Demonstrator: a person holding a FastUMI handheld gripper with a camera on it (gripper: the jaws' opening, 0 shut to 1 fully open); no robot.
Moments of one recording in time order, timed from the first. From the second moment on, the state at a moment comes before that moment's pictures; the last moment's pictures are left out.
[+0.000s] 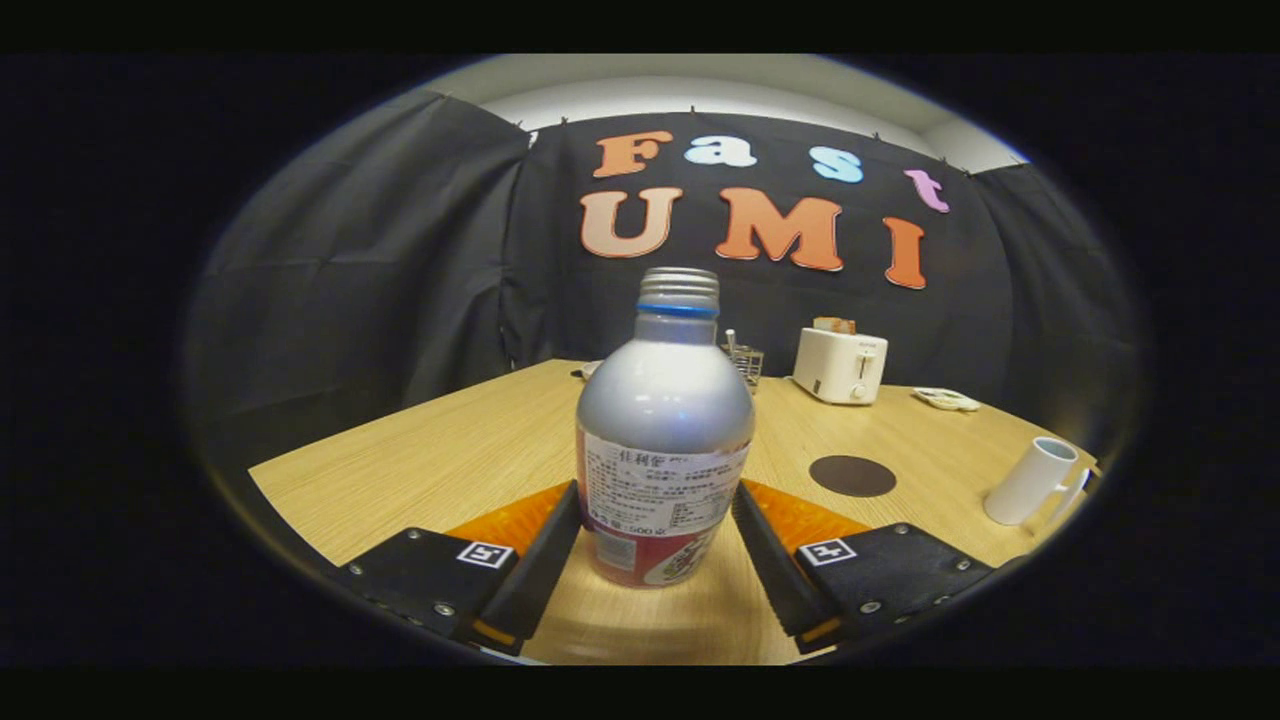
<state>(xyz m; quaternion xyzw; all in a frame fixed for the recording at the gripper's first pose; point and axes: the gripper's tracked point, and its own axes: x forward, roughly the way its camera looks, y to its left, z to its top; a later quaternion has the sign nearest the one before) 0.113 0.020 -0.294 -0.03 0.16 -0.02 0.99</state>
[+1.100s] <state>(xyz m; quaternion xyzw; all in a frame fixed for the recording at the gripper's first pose) 0.134 -0.062 -0.210 0.20 0.11 -0.05 0.97</state>
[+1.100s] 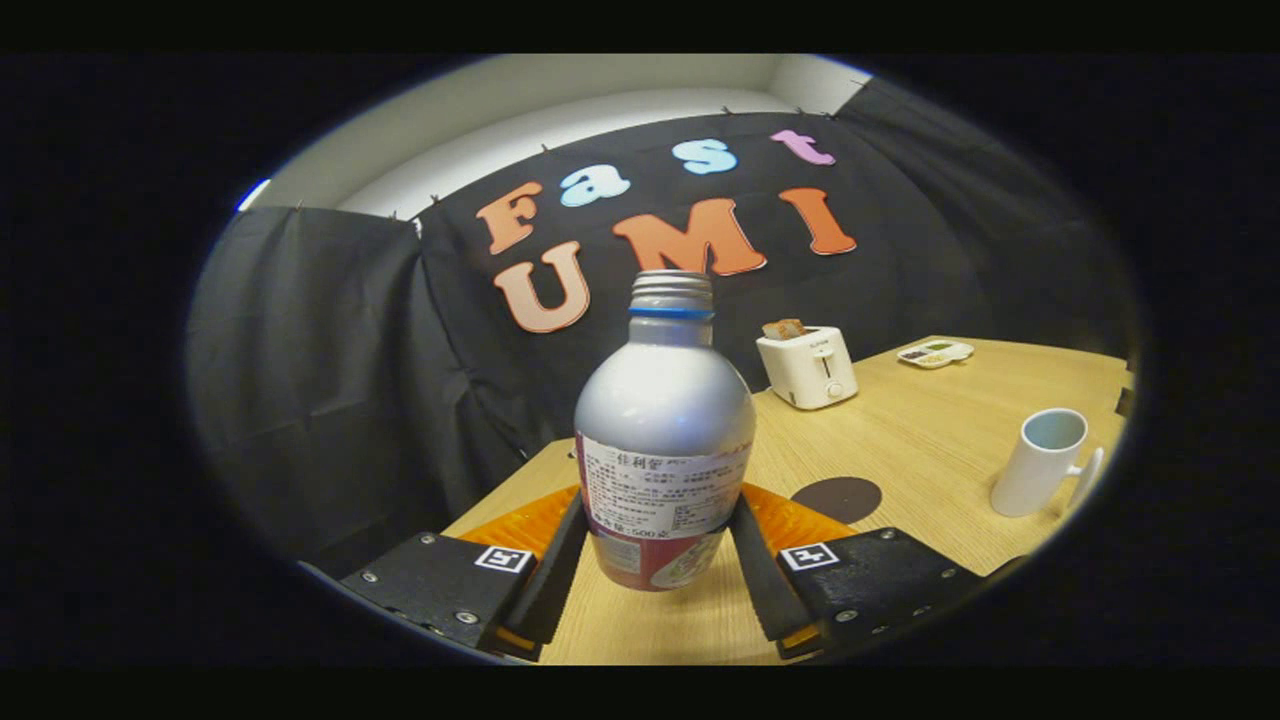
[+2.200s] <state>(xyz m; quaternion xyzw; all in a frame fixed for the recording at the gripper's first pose) 0.122 -0.159 -0.214 0.56 0.07 -0.11 0.82</state>
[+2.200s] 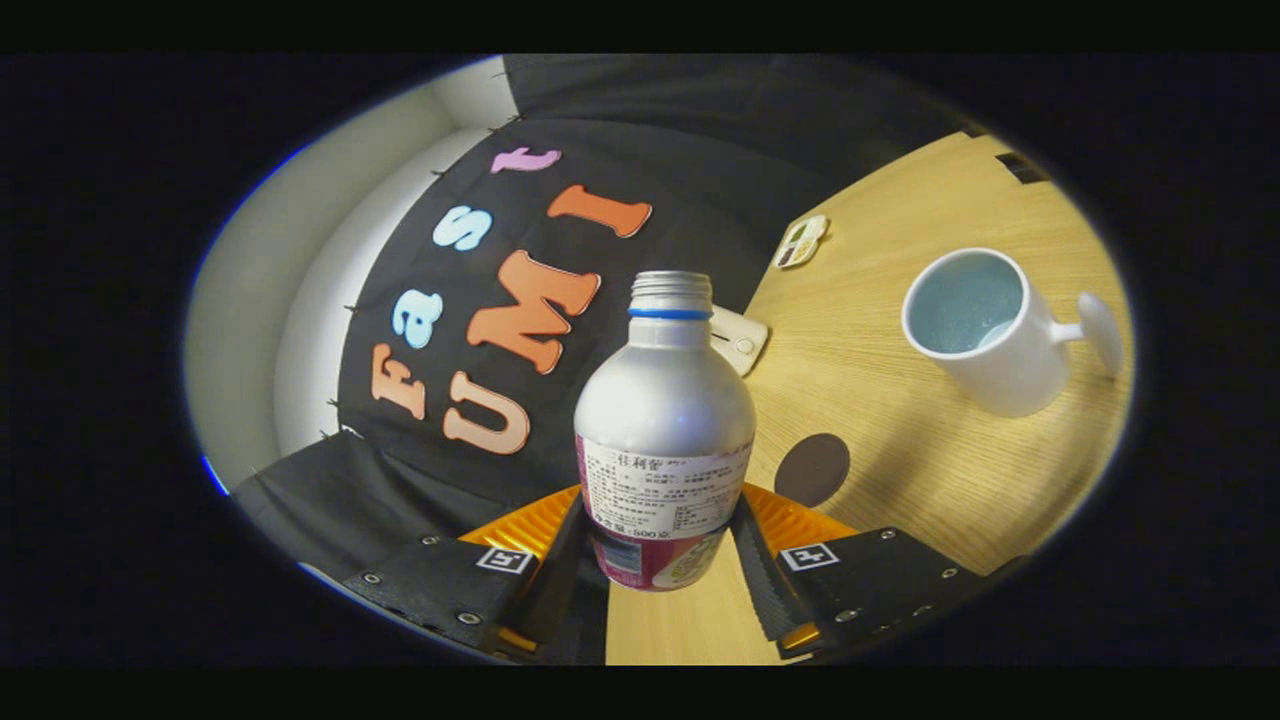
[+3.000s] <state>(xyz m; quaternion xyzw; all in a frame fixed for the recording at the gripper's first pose) 0.124 -0.164 -0.195 0.71 0.05 -0.11 0.69</state>
